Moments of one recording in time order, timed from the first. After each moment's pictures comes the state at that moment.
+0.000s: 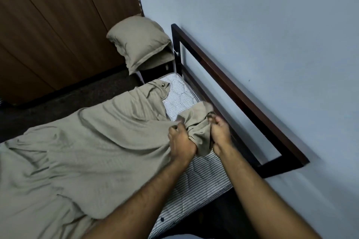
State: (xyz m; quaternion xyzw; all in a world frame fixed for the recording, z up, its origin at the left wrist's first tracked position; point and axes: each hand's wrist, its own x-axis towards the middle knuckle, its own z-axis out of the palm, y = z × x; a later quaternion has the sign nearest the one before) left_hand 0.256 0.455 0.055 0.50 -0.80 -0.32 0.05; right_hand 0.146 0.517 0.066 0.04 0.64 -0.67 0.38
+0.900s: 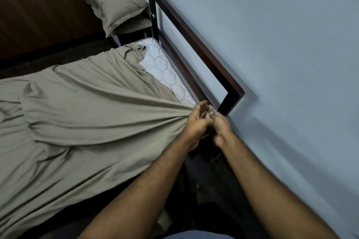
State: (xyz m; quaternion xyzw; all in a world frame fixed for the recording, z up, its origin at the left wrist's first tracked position) left_hand 0.268 0.726 0.055 0.34 -0.46 -0.80 0.13; right_hand 0.203 0.775 0.044 0.10 0.61 -0.68 0.40
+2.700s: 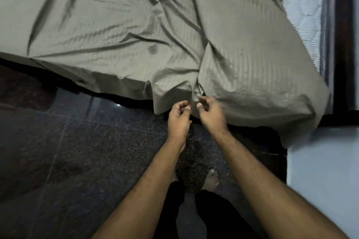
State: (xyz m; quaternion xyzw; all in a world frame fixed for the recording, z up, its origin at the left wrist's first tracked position) left_hand 0.591 0.741 -0.164 0.67 -0.24 -0.59 0.39; right_hand 0.481 0.721 -0.176 -0.44 0.73 -0.27 0.44
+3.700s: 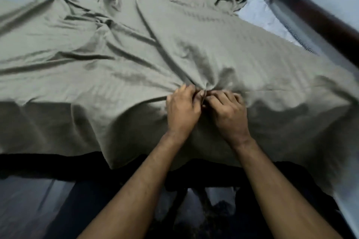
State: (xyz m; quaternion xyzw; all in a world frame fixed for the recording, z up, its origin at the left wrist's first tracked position) left_hand 0.476 0.623 -0.416 0.48 -0.76 -0.13 0.42; right_hand 0.327 0.667 -0.435 -0.71 0.58 -0.29 -0.27
